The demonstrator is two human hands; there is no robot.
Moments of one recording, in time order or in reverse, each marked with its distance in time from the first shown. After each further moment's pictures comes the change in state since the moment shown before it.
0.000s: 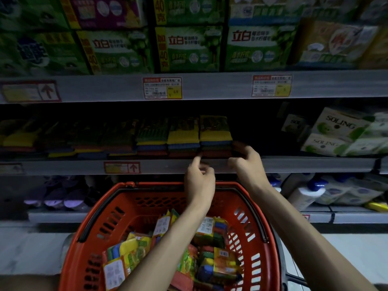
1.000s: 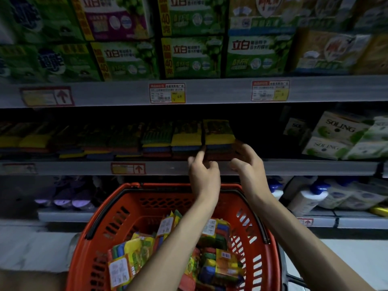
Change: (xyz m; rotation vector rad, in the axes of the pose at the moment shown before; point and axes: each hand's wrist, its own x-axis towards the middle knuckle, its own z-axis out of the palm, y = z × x) left_hand -0.009 0.028 0.001 -0.076 0.108 0.102; right_hand -0.025 -0.009 0.000 0.123 0.020 -0.100
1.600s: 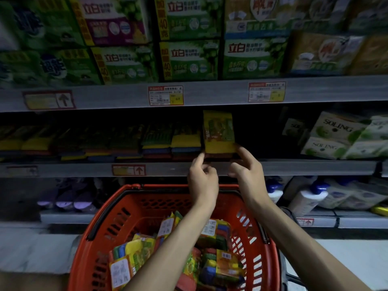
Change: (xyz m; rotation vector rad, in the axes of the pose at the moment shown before) left_hand -0.003 -0.012 -0.002 -0.002 -0.004 -0.039; right_hand -0.010 0.001 -0.002 0.054 -0.011 0.009
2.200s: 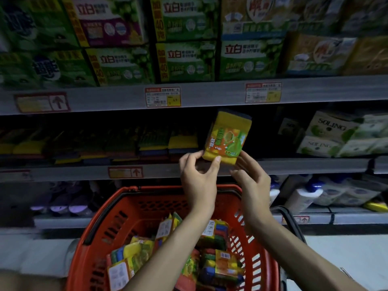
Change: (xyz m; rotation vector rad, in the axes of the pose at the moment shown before) left_hand -0.011 0.010 -0.011 -0.133 0.102 0.209; right_hand -0.030 0.002 -0.001 0.208 0.130 -0.035
